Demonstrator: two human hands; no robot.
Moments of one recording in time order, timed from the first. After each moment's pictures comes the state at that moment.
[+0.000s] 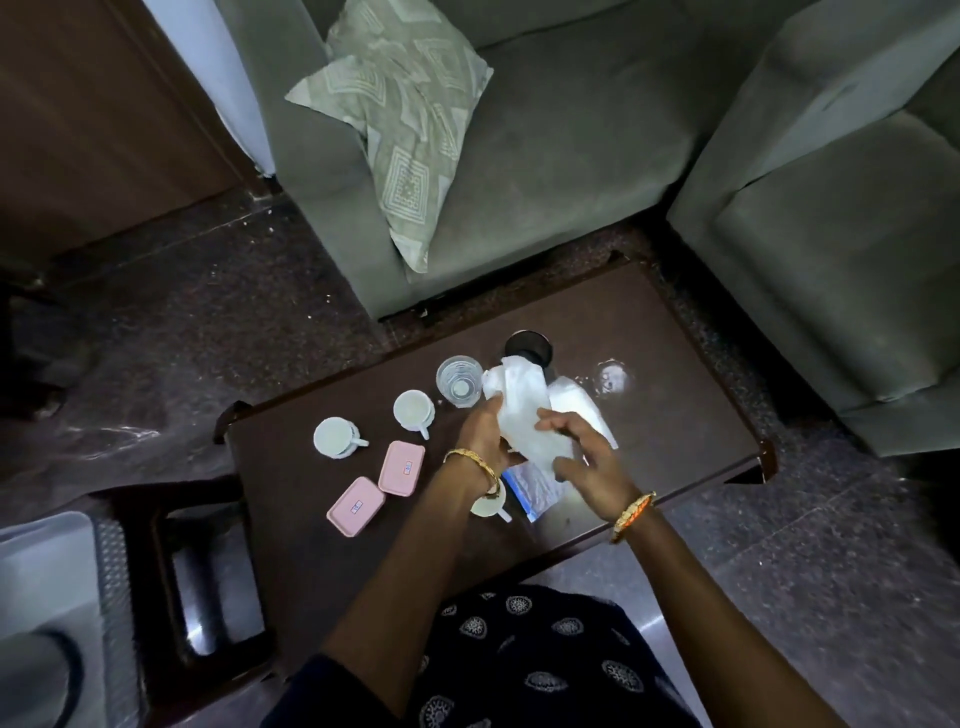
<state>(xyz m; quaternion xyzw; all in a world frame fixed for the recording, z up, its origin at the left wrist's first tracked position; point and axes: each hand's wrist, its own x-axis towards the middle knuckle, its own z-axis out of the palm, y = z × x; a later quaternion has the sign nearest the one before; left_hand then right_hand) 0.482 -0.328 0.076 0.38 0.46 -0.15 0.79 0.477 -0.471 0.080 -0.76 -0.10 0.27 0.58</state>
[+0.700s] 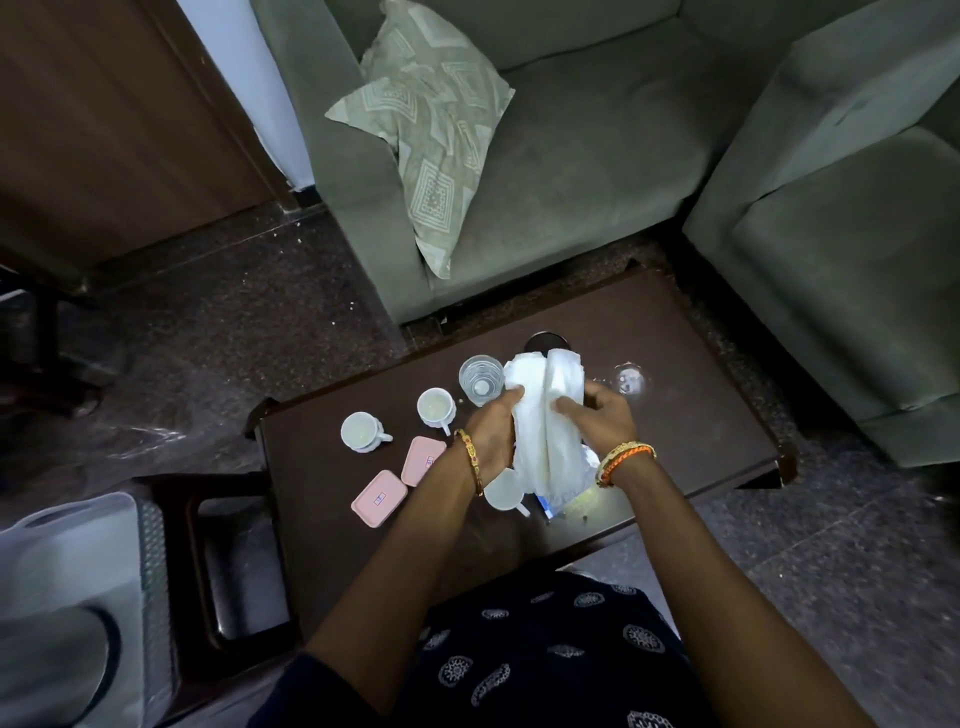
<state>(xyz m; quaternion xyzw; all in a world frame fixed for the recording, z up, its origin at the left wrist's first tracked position) 0.453 -0.312 0.128 0.45 0.39 -0.21 0.78 0.498 -0.440 0.092 -0.76 0.08 0.24 0.60</state>
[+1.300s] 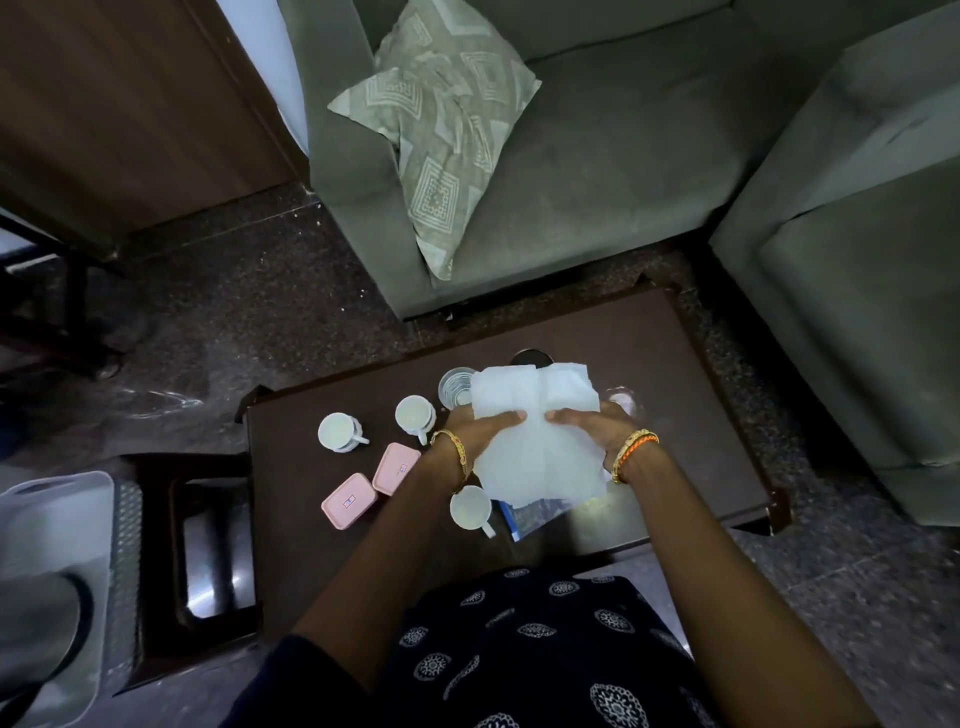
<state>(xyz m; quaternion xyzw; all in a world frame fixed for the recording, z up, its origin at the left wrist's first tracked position) 0.506 -0.336 0.107 0.56 0.48 -0.15 0.66 0.586 -0.490 0.071 -0.70 0.15 0.47 0.52</state>
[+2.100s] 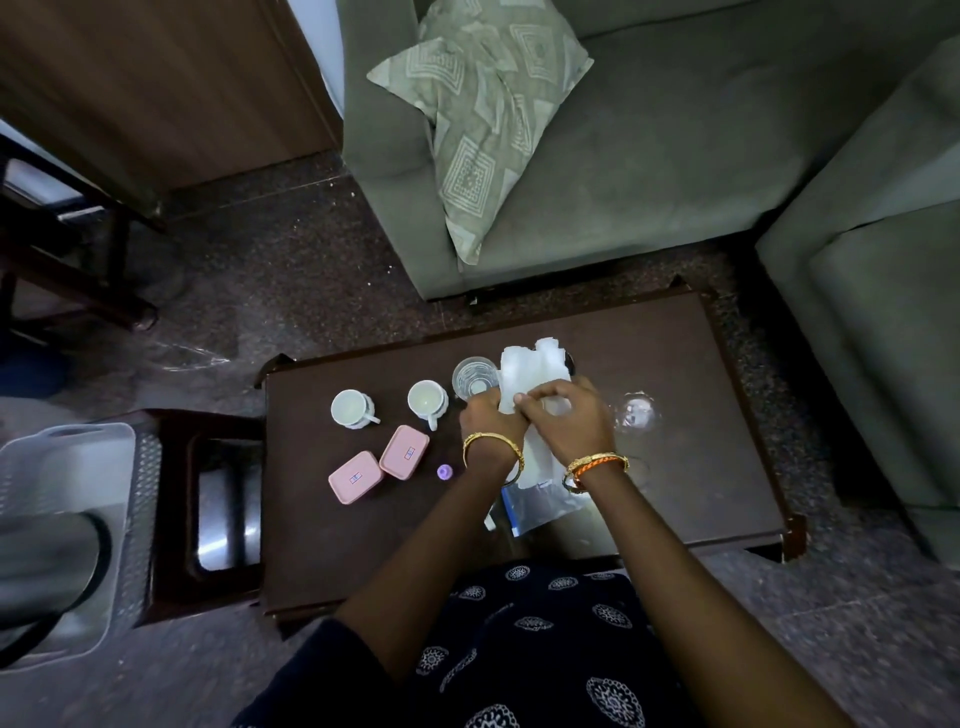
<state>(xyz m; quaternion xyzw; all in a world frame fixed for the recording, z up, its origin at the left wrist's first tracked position) 0.518 -0.363 0.084 0.72 0.50 0.02 0.48 0.564 -0.446 0.086 -0.85 -0.07 0.24 0.46</state>
